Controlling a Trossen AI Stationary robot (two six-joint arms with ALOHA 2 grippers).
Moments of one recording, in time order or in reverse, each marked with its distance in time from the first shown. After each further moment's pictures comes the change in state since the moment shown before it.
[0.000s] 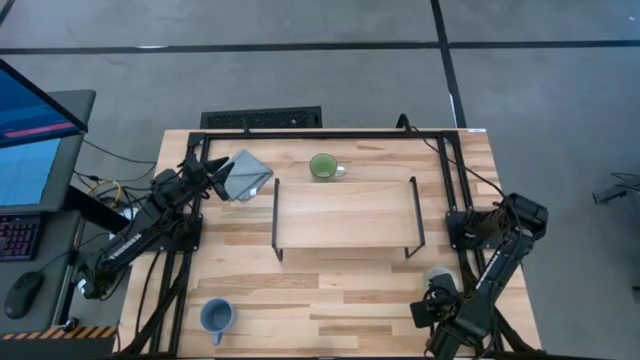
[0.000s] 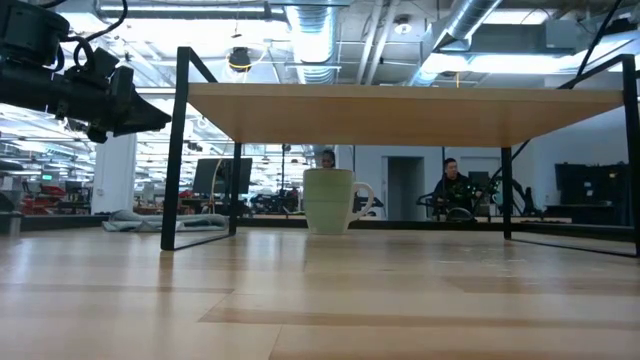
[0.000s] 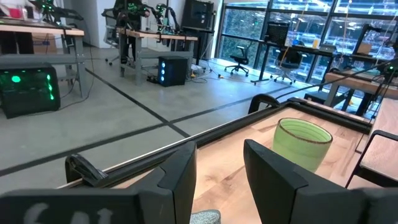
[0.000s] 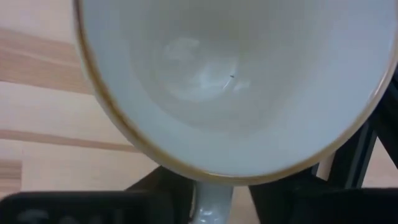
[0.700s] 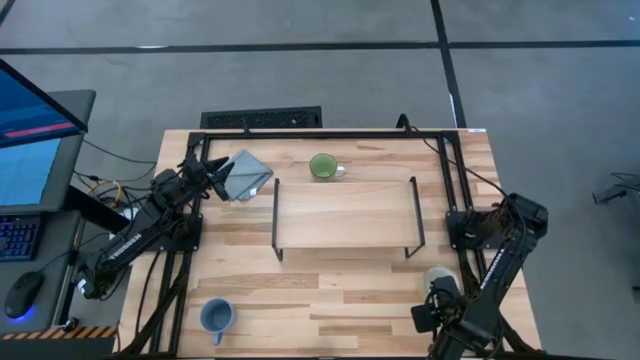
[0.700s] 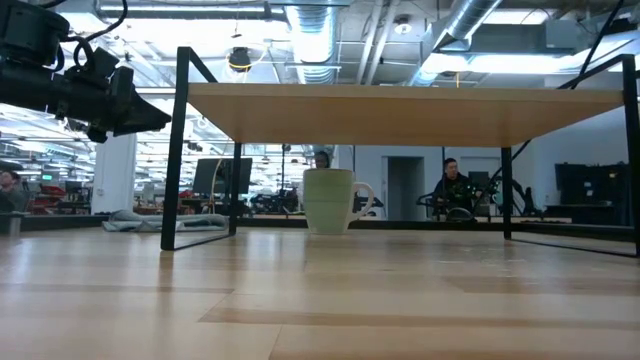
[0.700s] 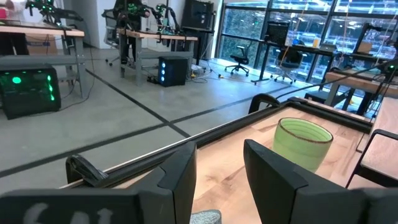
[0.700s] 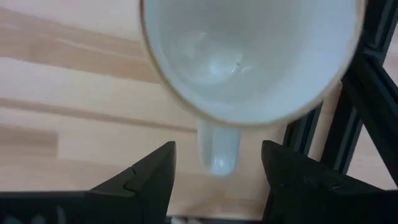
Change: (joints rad) left arm 0.000 0.000 0.000 0.000 0.000 0.006; right arm 0.000 0.000 0.107 -0.073 0.003 0.000
